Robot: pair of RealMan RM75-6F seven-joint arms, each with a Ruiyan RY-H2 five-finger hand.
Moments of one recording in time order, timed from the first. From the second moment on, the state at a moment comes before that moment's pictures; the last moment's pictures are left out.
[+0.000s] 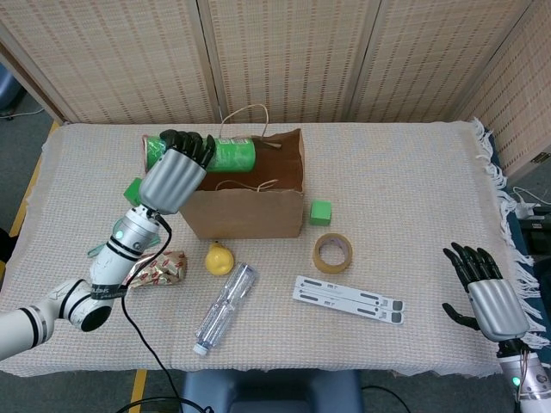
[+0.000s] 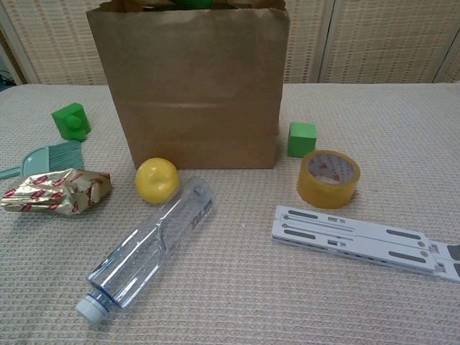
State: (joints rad) left arm -0.97 -1.26 -0.27 -1.47 1.34 1.12 1.18; right arm 0.12 -1.10 0.01 -1.61 -1.57 1.41 -0.01
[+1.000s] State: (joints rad) left arm -0.82 -1.20 -0.36 -1.73 1.11 1.33 1.02; right arm 0.12 -1.11 0.00 -1.61 -1.58 1.42 -0.02
